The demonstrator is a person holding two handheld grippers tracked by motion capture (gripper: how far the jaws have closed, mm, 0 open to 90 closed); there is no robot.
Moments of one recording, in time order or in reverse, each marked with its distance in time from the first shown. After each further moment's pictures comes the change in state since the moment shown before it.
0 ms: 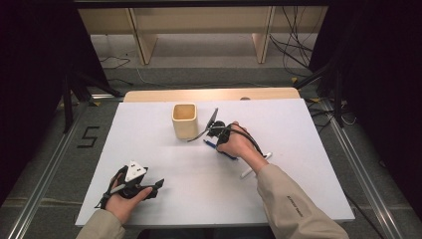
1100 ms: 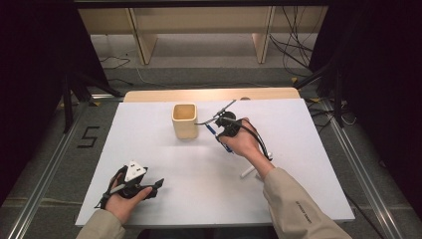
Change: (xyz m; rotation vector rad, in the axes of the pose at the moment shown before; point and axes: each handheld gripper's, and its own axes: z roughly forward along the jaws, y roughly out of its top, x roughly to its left) left arm 0.001 0.000 0.000 -0.001 0.003 -0.003; right arm -0.008 -0.017 -0.036 -0.310 0.010 0.207
